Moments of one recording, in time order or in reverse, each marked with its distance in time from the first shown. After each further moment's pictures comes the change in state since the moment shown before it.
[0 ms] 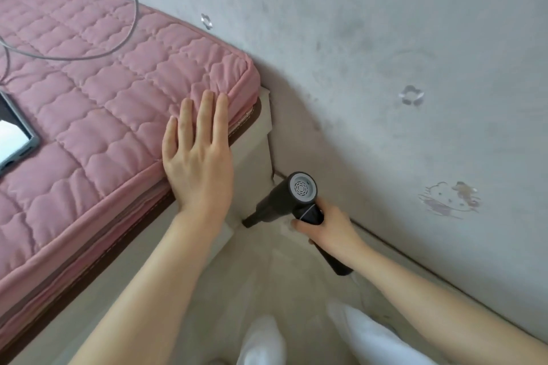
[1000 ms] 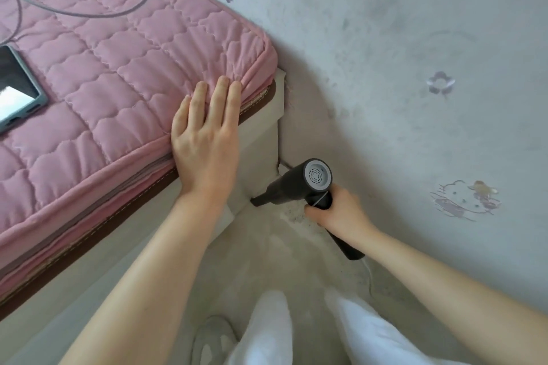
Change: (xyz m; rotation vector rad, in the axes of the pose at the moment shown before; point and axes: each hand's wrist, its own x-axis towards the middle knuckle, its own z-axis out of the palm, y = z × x) left_hand -0.011 -0.010 0.014 0.048 0.173 0.080; right_hand 0.018 0.009 -0.007 -0.178 -0.015 -0.049
